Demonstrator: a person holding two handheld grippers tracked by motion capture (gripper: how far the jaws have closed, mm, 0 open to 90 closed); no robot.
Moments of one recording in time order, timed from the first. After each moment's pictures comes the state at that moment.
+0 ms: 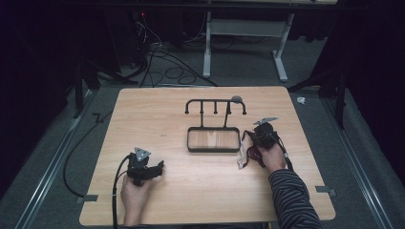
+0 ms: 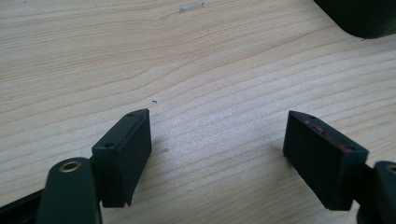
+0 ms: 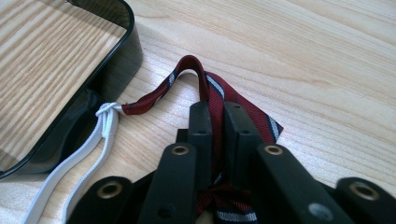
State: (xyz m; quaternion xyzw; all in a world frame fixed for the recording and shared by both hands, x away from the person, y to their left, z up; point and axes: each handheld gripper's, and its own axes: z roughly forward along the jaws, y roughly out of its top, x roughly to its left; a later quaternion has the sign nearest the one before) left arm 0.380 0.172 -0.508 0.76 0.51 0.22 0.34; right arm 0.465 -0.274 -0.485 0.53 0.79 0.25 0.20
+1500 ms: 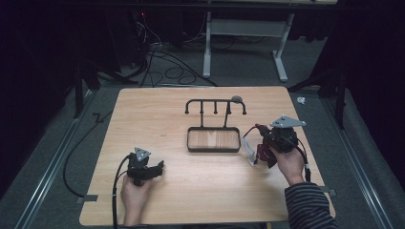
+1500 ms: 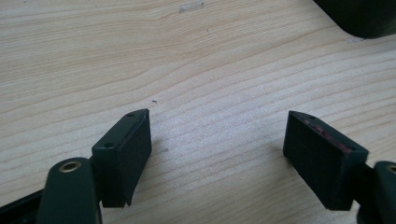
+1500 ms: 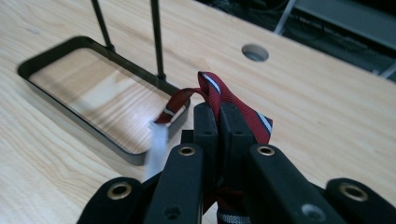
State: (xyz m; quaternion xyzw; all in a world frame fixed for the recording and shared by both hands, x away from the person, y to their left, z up) left arm 0.380 0.171 -0.508 0.76 0.51 0.22 0.34; right arm 0.390 -0.284 -0.394 0.43 0.78 0.36 0.28
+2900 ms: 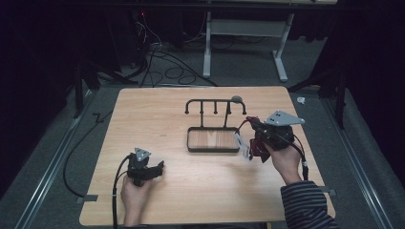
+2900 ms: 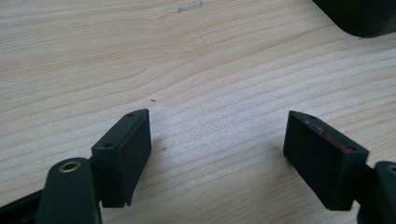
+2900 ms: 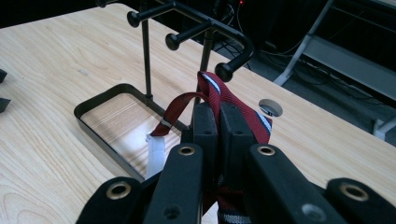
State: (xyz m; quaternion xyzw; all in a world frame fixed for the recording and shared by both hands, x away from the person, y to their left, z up) left arm 0.379 0.171 -0.508 0.76 0.50 0.21 0.34; right arm 0.377 -0.253 -0.355 0.37 0.78 0.40 0.30
